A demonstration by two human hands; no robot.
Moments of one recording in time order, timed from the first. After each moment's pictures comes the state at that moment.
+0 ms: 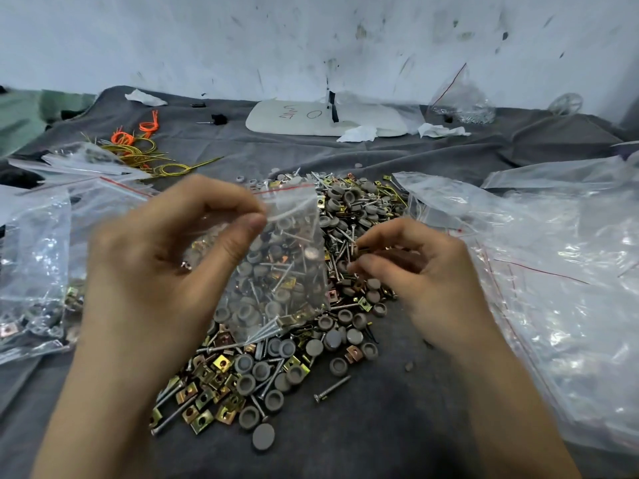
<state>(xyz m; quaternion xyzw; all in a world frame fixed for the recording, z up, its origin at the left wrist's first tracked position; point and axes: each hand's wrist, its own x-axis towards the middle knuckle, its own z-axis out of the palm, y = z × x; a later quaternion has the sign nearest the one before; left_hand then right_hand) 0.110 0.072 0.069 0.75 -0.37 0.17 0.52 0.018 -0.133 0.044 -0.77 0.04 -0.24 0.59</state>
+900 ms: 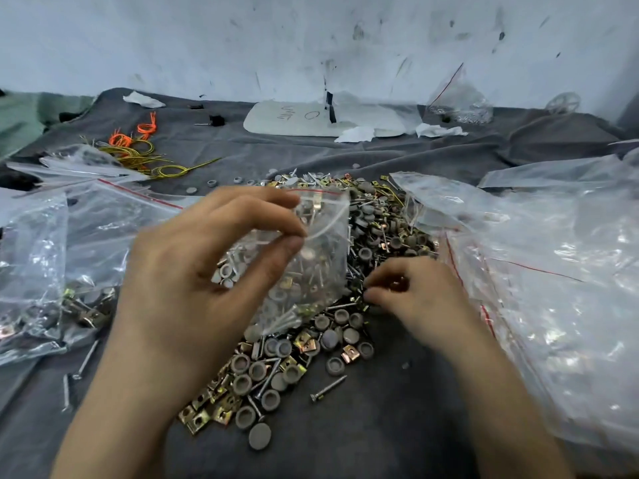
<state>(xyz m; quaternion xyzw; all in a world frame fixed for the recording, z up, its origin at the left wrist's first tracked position) 0.088 0.059 0.067 0.71 -0.46 0.20 0.49 0.022 -0.152 0.027 -0.91 0.19 -0.08 0.36</state>
